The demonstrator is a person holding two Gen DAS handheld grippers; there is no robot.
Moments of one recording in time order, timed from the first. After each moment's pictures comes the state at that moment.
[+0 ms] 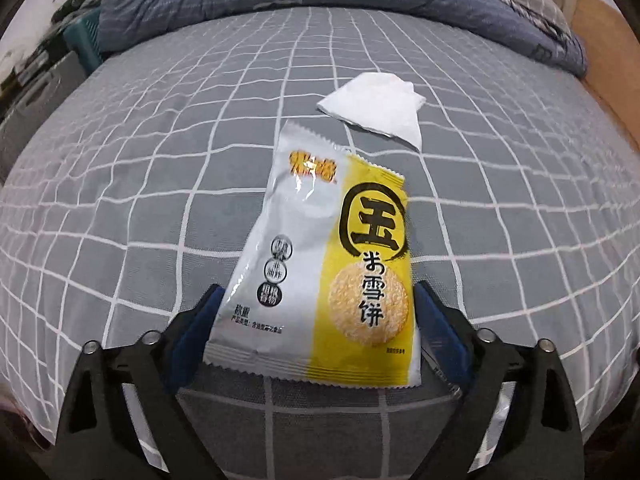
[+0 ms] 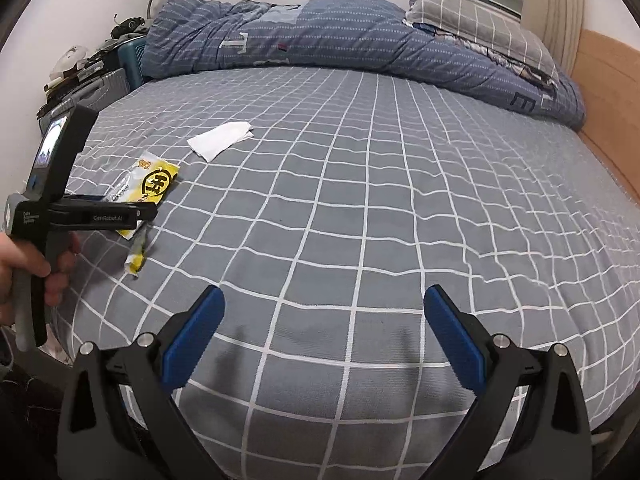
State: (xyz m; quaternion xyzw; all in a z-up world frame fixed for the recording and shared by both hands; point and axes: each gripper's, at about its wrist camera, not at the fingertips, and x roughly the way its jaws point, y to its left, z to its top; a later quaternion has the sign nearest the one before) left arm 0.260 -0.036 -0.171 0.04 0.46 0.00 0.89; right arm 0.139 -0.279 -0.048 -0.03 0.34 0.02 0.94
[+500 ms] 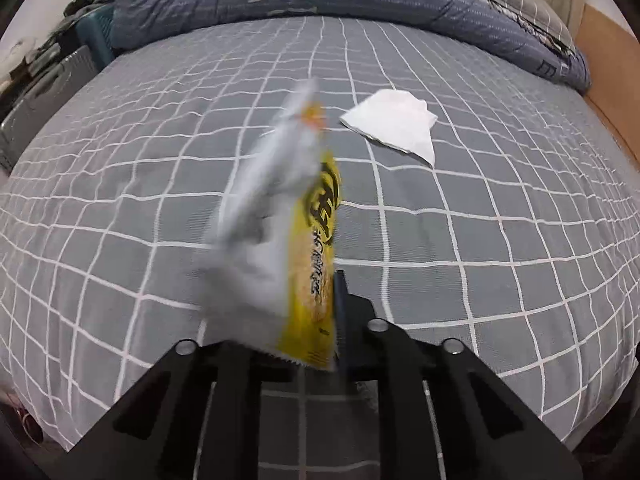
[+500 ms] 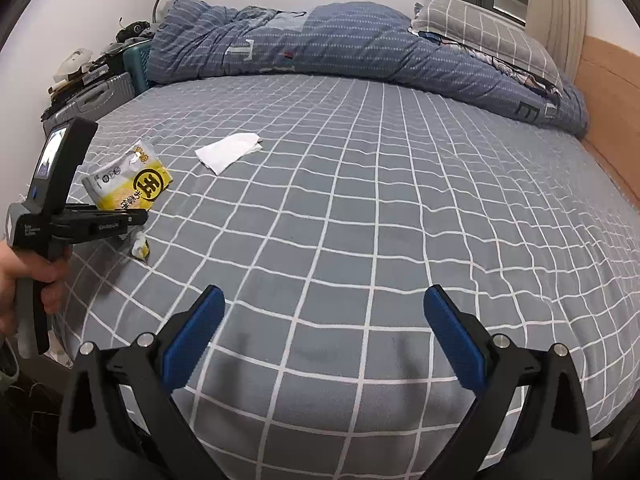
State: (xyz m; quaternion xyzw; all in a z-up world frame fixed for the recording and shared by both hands) left arm 0.248 -0.017 -0.157 0.02 0.46 0.01 0.89; right arm 0.143 -0.266 -0.036 -0.03 0.32 0.02 0.95
